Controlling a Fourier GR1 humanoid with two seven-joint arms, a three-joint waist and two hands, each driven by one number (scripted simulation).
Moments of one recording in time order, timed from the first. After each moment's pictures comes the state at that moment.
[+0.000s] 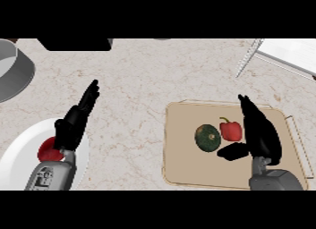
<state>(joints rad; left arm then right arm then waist) -0.17 0.09 -0.04 -1.43 -0.13 0.00 0.01 -0.11 -0.10 0.15 -1.64 0.93 0.09 0.63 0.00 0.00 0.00</state>
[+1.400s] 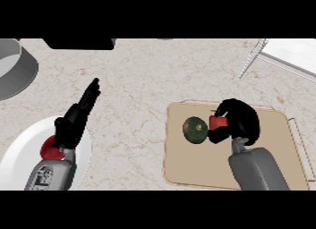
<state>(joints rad) -0.18 0.08 -0.02 -1.45 -0.15 -0.03 0.03 -0.28 -0.04 0.14 -1.40 1.04 0.04 0.70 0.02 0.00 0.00</state>
